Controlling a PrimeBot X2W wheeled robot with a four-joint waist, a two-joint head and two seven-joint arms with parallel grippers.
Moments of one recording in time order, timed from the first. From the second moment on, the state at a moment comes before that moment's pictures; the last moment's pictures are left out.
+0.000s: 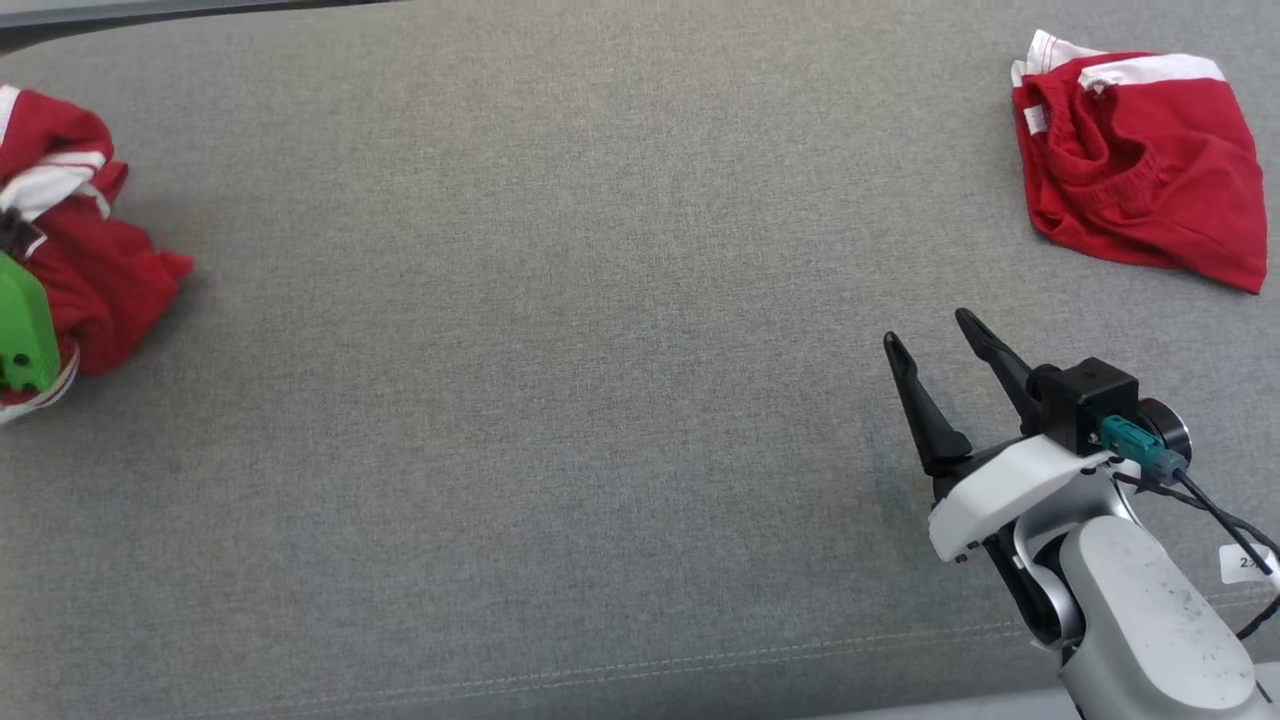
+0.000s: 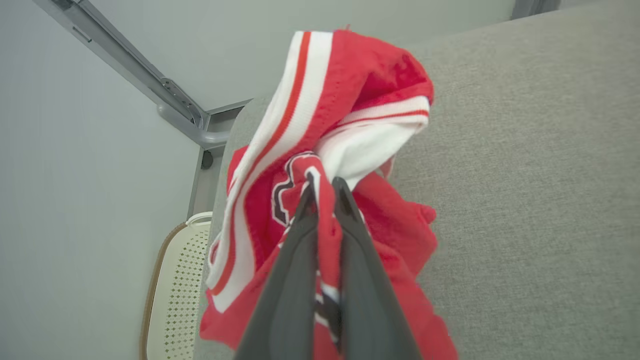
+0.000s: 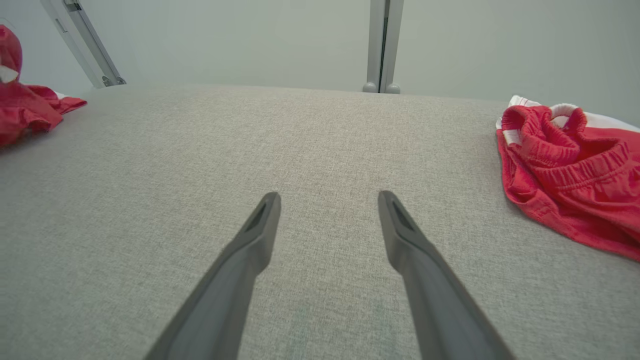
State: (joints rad) left arm -1.00 0.65 -0.81 1.00 -0.80 -0.13 0.04; right arm -0.31 -0.24 0.27 0.25 0.29 0.13 -0.14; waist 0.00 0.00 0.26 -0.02
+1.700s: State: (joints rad) left arm -0.77 0.40 -1.06 0.52 -0.91 -0.02 -0.23; right arm -0.34 -0.15 0.28 0.44 0.33 0.13 -0.26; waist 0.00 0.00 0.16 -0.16
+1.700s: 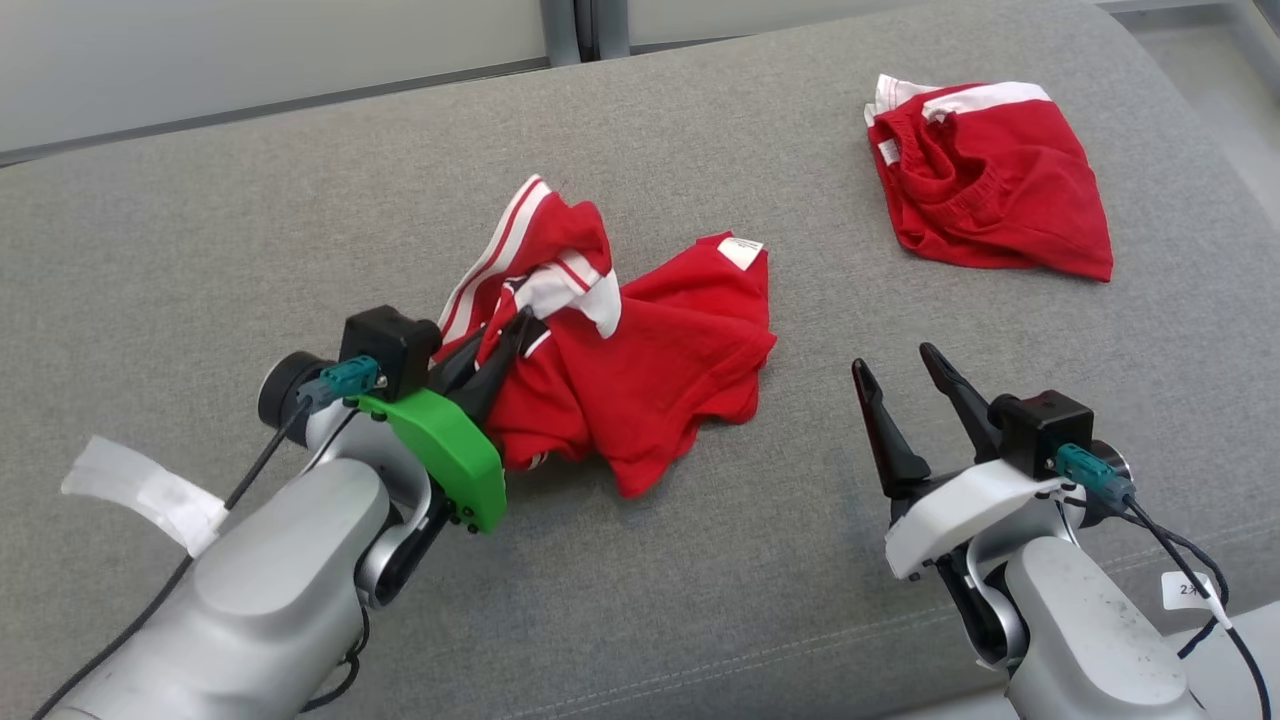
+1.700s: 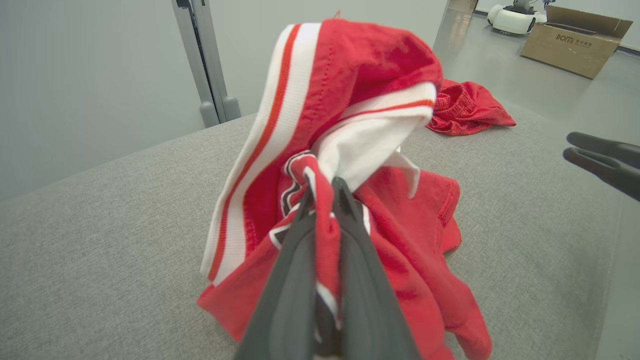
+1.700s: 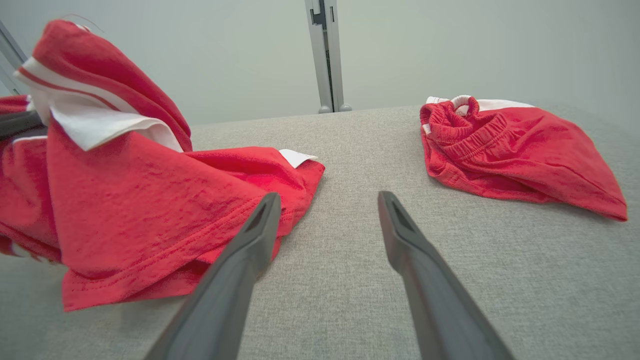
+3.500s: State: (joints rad) left arm -0.43 0.23 -0.69 0.50 -0.39 0.07 -0.26; right arm -0.30 -0.15 0.29 0.45 0.35 0.13 -0.25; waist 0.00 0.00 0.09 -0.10
